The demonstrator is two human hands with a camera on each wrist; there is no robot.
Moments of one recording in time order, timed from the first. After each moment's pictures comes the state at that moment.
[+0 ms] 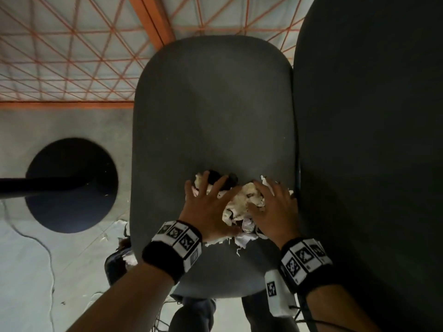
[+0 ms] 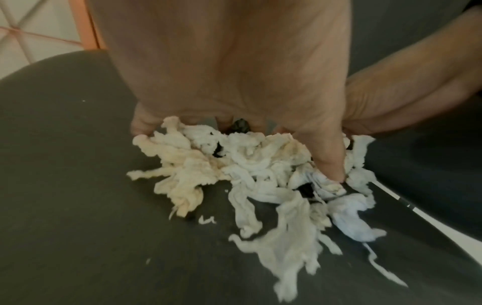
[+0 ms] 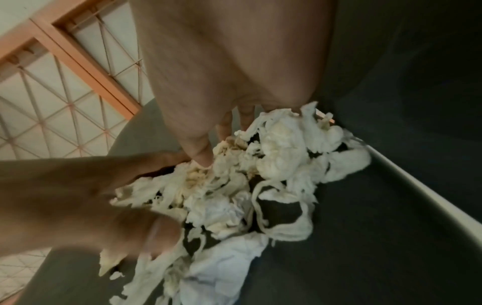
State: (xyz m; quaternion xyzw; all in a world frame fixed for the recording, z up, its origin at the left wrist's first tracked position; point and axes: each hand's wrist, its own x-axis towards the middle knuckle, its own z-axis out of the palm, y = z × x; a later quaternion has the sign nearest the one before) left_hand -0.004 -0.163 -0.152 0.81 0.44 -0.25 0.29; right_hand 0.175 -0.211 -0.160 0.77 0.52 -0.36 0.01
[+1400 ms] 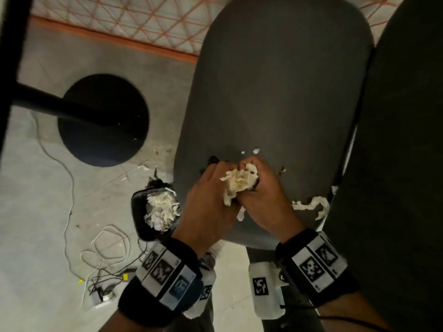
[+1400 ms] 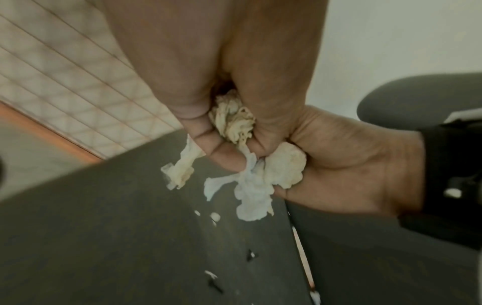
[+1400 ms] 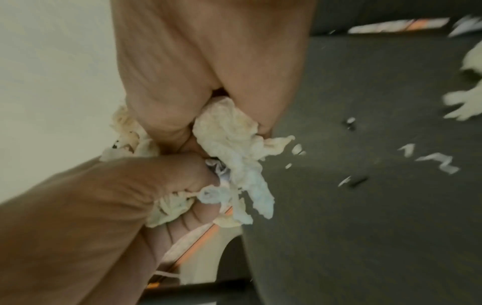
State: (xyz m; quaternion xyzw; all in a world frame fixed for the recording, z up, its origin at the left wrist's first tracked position) left_hand -0.089 -0.249 -0.035 0.59 0.66 0.14 0.43; right_hand 0.034 -0.230 -0.053 0.59 0.43 -0.63 -0.28
